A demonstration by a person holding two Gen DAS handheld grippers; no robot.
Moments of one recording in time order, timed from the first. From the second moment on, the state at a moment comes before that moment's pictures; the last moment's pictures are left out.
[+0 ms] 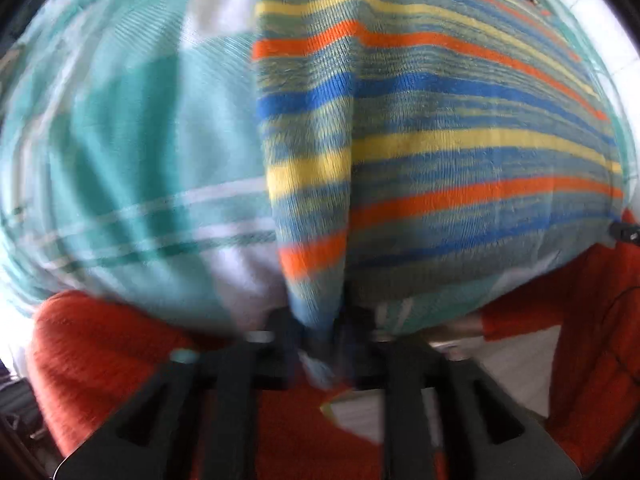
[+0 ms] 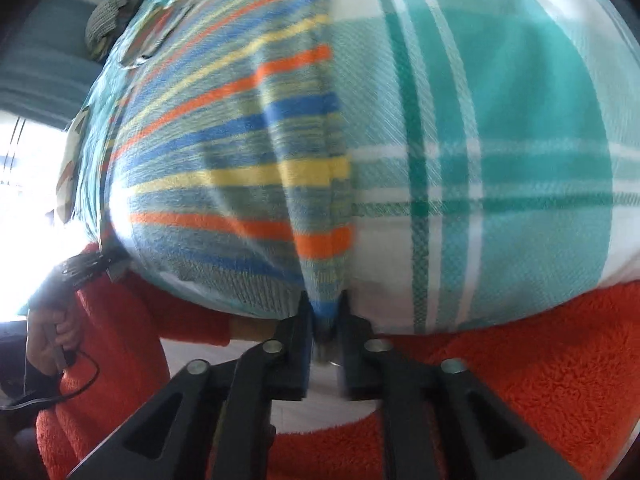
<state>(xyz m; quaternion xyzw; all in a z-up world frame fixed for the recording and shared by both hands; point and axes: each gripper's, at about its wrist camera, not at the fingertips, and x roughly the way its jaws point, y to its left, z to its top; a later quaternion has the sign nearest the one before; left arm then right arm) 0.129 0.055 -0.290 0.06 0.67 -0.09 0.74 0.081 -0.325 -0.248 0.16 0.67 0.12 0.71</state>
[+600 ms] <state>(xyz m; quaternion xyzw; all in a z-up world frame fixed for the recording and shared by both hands) 0.084 0.100 -0.184 -0.04 0.51 0.04 0.86 0.339 -0.224 -0.191 -0.11 0.47 0.14 0.86</state>
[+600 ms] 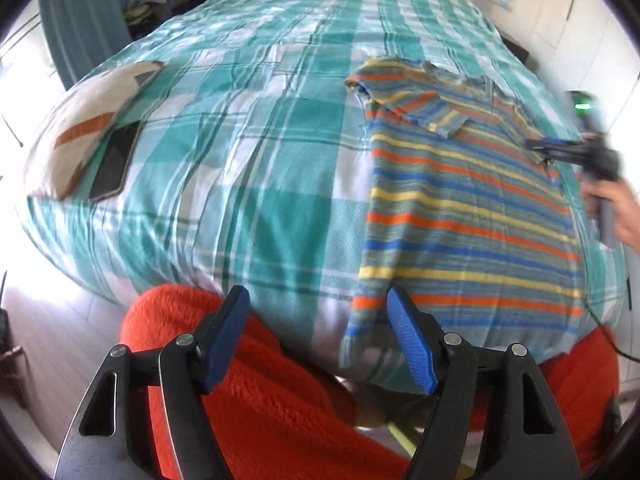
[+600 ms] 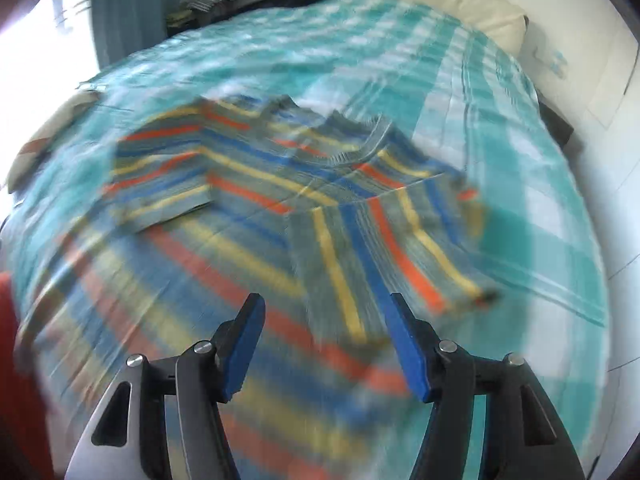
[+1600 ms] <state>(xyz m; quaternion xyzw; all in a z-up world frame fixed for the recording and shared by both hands) 0.074 0.066 -0.175 -0.02 0.53 0.00 0.85 0.249 -0.555 -0.243 0.46 0.38 -0.07 0.80</state>
